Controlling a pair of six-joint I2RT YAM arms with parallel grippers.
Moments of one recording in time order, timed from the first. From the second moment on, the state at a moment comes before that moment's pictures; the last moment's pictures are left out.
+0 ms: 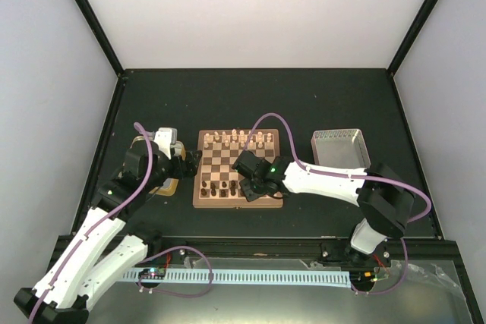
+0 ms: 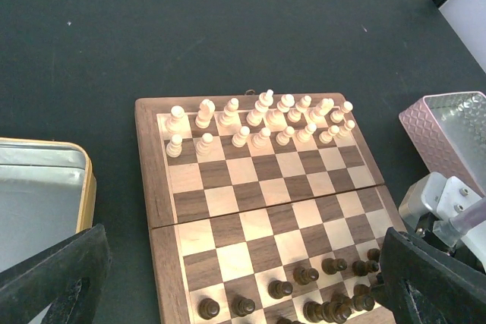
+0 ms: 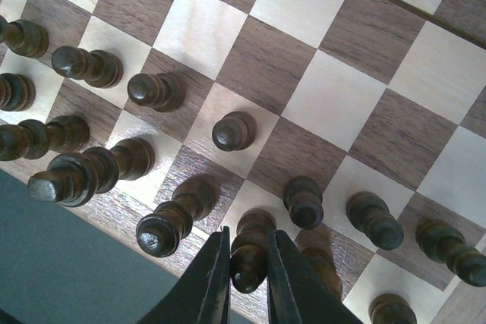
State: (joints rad) left arm -0.43 0.64 0.72 -0.62 0.03 -0.39; right arm 1.08 1.63 1.07 -0.62 0.10 0.55
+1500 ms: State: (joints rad) left arm -0.43 0.64 0.72 -0.62 0.03 -0.39; right arm 1.03 1.70 1.13 -0.69 0.11 0.69
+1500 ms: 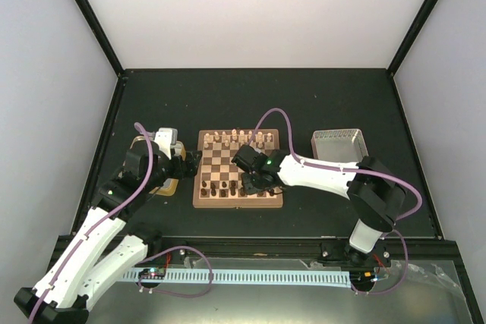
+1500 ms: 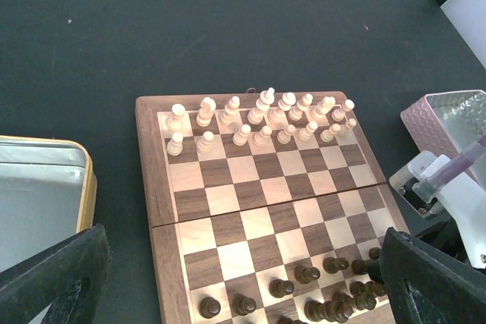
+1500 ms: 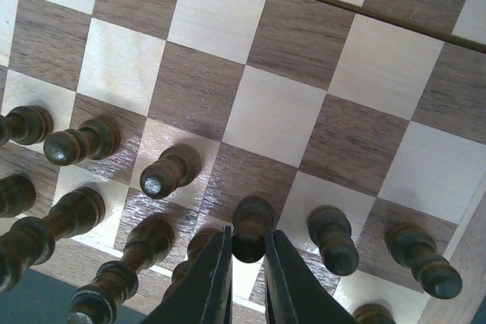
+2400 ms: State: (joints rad) left arm -0.43 0.64 0.72 -0.62 0.03 -0.39; right arm 1.03 1.64 1.13 -0.68 0.14 0.66
